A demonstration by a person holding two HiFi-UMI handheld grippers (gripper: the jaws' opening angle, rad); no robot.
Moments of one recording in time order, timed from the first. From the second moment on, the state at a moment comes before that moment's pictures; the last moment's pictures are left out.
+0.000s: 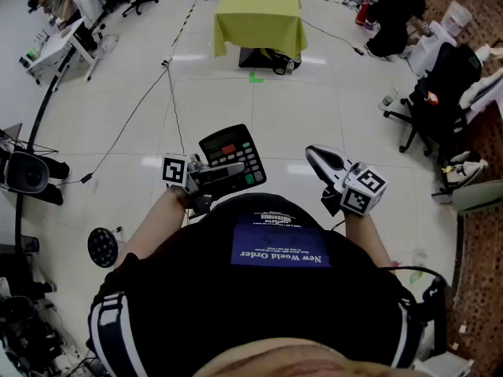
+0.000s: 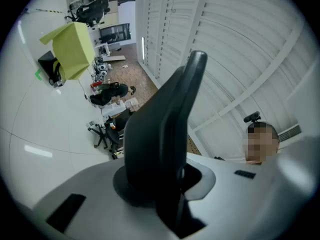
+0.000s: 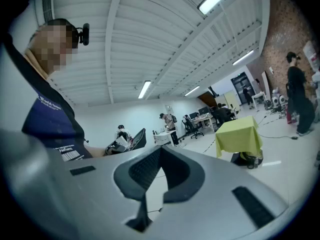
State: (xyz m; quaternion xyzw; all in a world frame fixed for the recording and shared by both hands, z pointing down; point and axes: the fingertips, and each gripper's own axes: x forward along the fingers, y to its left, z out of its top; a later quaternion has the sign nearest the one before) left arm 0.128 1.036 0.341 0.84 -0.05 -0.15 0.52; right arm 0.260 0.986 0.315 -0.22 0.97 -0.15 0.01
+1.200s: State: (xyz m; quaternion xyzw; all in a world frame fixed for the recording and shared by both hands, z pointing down) left arm 0.016 0.878 0.354 0.85 0.02 -0.15 0.50; right arm 0.153 0.837 0.318 -0.27 0.95 -0.13 -0.01
